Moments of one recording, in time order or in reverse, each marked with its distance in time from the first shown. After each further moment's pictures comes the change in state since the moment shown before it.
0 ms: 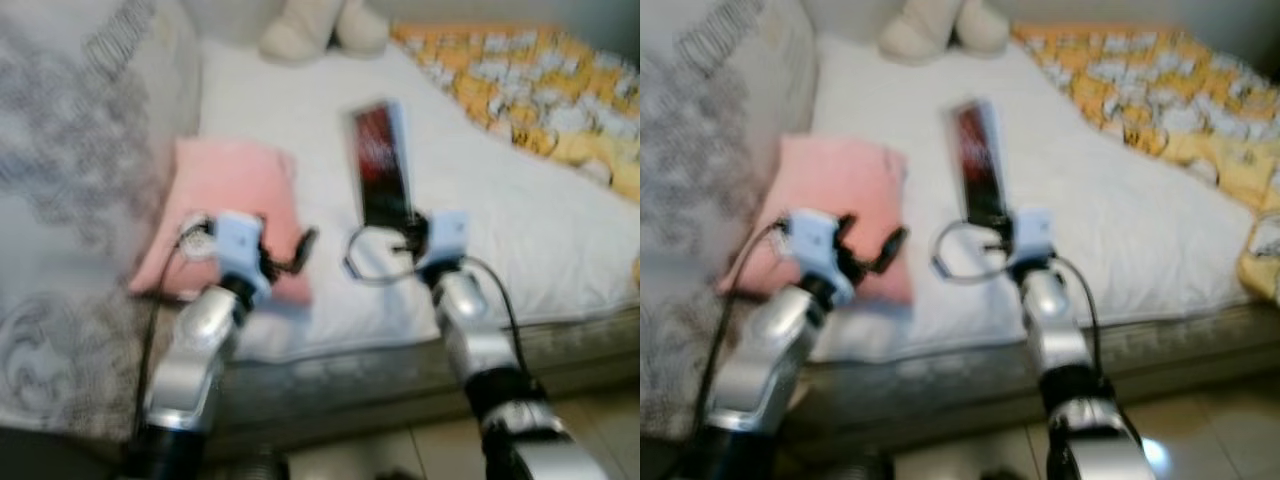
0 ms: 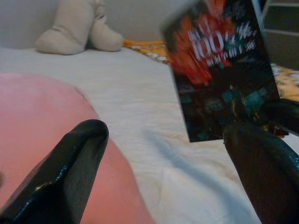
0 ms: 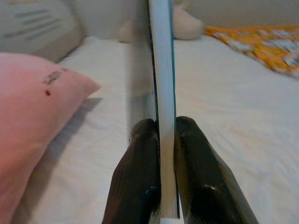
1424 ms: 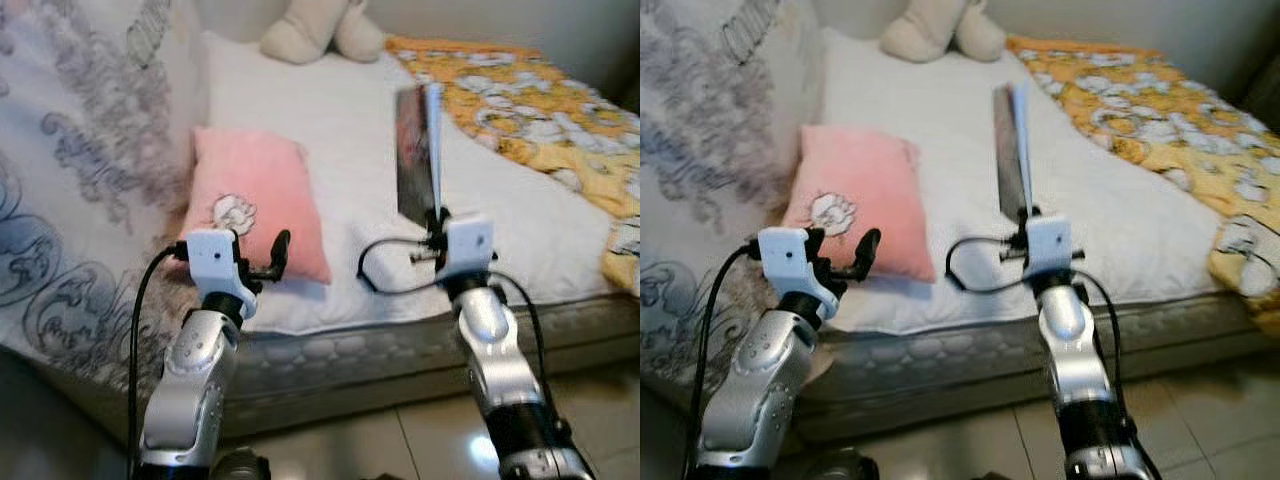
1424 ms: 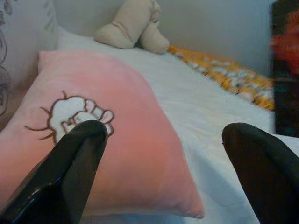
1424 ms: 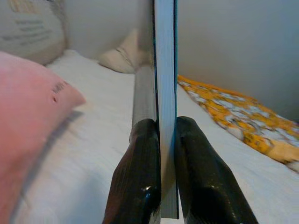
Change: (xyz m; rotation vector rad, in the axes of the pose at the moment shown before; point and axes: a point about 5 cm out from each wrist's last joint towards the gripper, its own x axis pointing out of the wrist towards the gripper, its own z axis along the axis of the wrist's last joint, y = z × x) left arm -0.020 0.000 -0.005 -0.076 0.010 0.266; right arm -0.039 -0.014 0.007 -0.281 -0.139 -0.094
